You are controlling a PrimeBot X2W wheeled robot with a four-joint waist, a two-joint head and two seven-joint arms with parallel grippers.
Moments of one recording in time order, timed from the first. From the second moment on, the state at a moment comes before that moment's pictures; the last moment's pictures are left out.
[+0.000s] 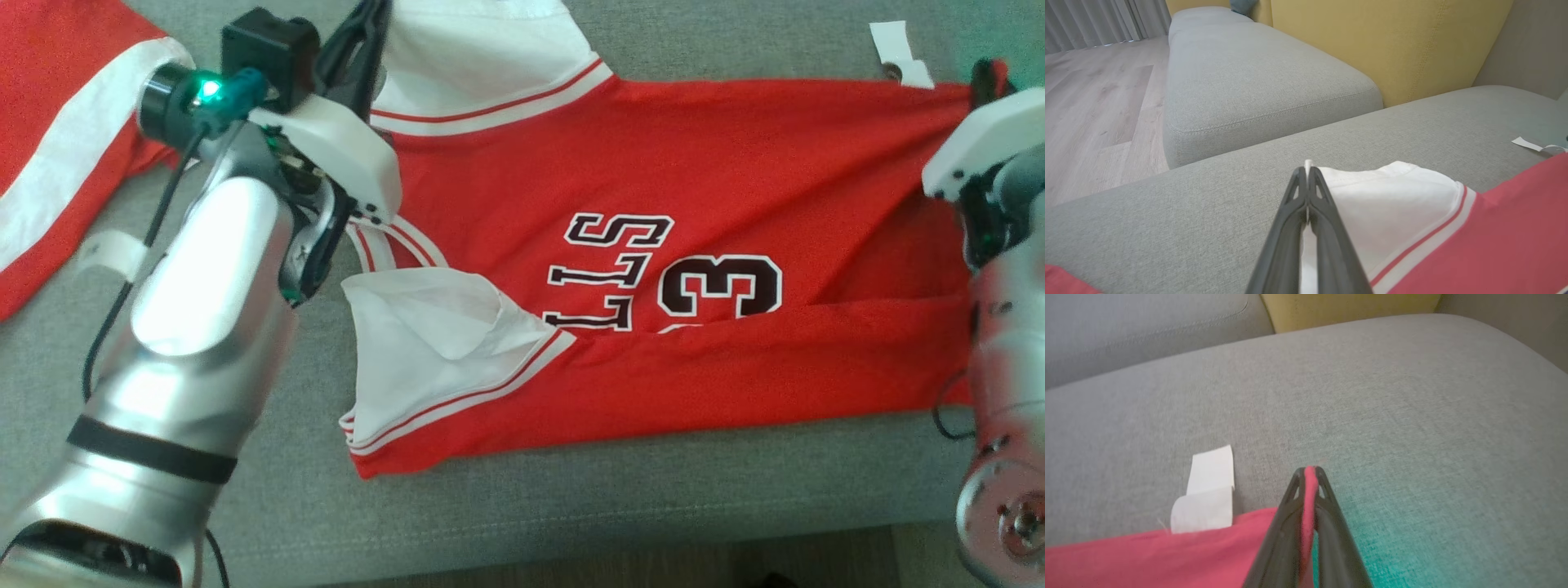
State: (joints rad) left arm -0.84 0.19 -0.55 0.51 -0.35 0.02 -0.10; right arm -0.92 -0.14 -0.44 0.98 -0.14 0.13 0.09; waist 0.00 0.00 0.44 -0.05
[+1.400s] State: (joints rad) left arm -0.87 0.26 -0.59 0.56 -0.36 -0.06 -0.20; right arm -1.06 -0.16 -0.40 1.18 0.09 0.13 -0.18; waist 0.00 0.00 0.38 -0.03
